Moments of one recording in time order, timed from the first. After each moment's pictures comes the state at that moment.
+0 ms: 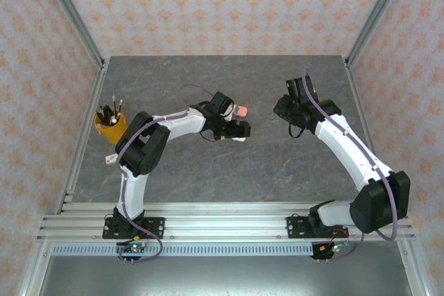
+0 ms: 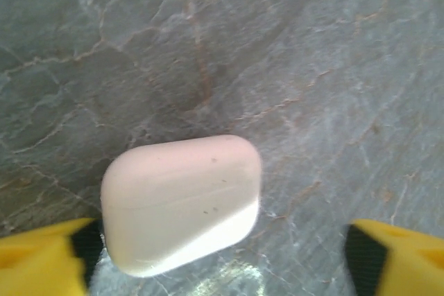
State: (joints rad) left arm -0.58 2.03 1.36 -0.37 0.39 -0.59; right arm 0.34 1.32 1.18 -0.75 0.09 0.79
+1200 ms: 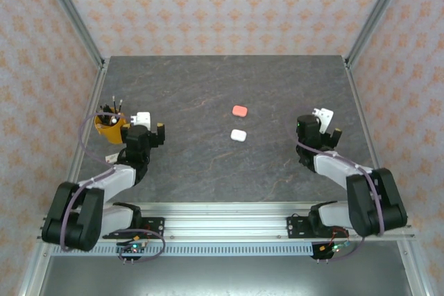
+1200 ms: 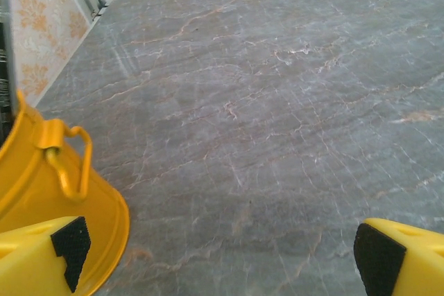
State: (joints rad) left arm -0.11 1.24 0.31 0.47 -0.34 0.00; right arm 0.20 1.32 0.44 0.28 0.72 0.25
